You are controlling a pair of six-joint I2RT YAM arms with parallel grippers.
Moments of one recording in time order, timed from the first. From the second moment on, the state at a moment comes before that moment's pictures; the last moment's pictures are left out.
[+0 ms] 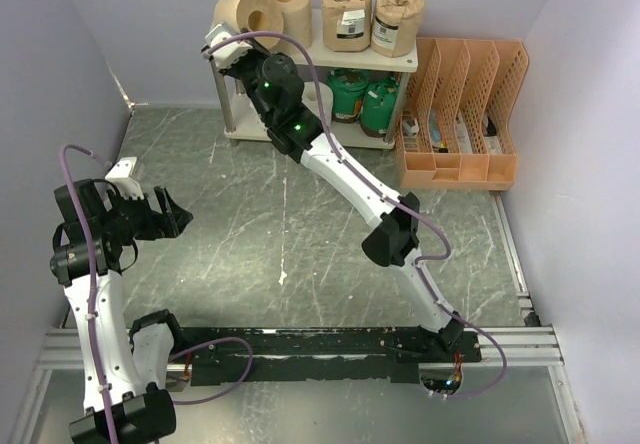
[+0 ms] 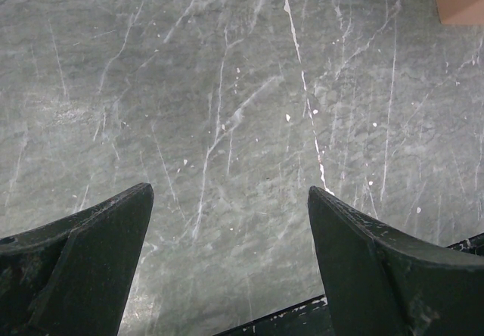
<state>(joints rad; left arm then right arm) 0.37 0.75 0.93 -0.85 0.65 0.06 0.85 2.33 2.57 0.13 0.33 -0.83</state>
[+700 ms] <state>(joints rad) 0.38 0.77 0.93 -0.85 0.65 0.06 0.78 2.38 2.60 0.24 0.17 -0.66</state>
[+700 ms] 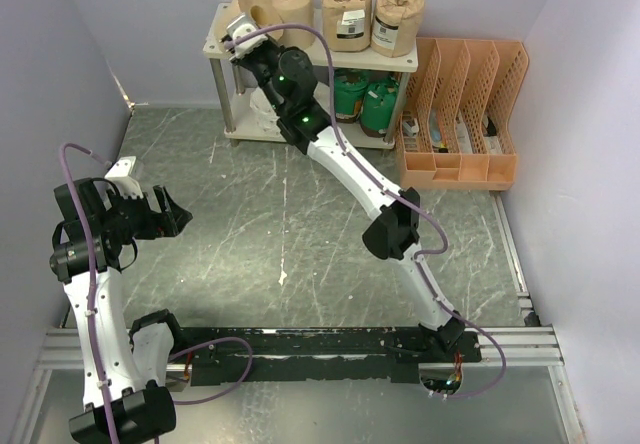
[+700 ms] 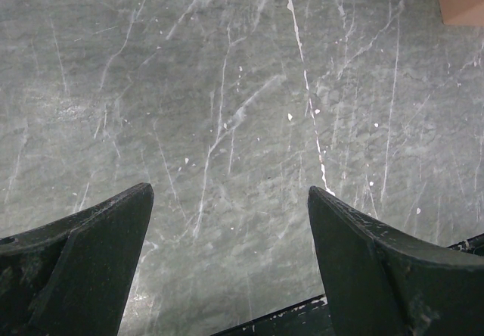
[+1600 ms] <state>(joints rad) 0.38 0.80 0.93 -0.85 0.66 0.06 0.69 2.51 2.63 0.42 0.06 -0.46</state>
